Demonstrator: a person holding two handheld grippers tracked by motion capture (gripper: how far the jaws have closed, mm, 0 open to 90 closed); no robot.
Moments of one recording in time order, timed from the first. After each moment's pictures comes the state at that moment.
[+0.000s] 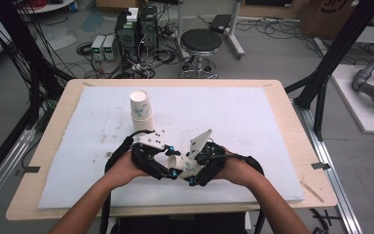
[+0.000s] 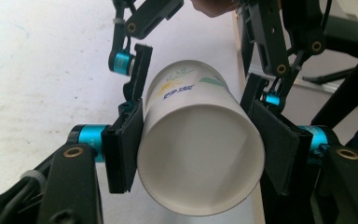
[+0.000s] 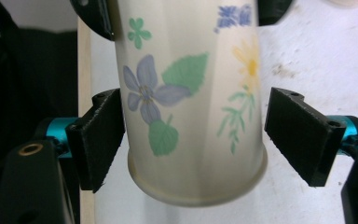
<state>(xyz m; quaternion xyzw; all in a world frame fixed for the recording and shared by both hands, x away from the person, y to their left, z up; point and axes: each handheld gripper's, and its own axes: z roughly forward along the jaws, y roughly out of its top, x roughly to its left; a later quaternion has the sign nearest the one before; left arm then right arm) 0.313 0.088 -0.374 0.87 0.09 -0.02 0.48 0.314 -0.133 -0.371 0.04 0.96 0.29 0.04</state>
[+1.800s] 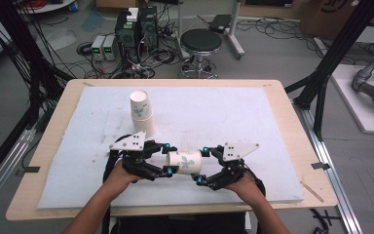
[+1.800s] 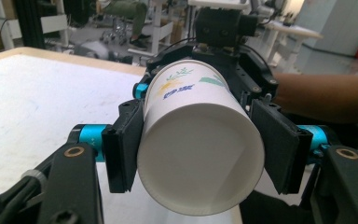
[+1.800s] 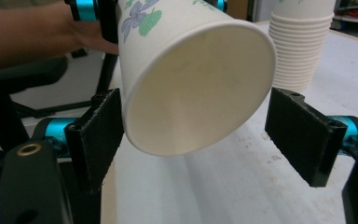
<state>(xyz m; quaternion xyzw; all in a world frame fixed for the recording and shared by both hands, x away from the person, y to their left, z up) 0.301 0.114 -0.389 0.75 0.09 -0.02 0.65 0.293 -0.193 -0.409 0.12 0.80 0.58 0.02</state>
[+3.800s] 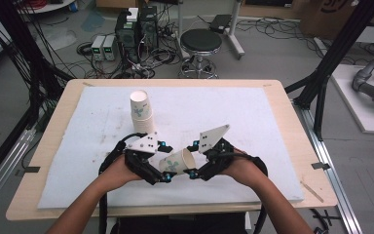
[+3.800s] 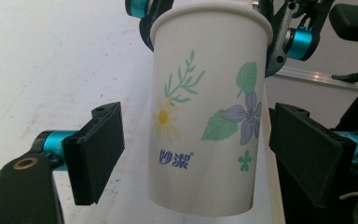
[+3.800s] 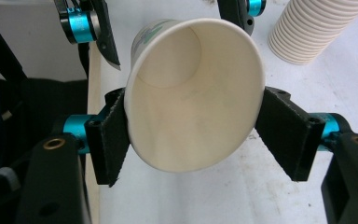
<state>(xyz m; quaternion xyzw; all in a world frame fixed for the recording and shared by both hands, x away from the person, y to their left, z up) 0.302 0.101 -0.374 0.87 0.09 0.04 0.49 0.308 -0.148 -0.348 0.04 0.92 0.38 0.07</state>
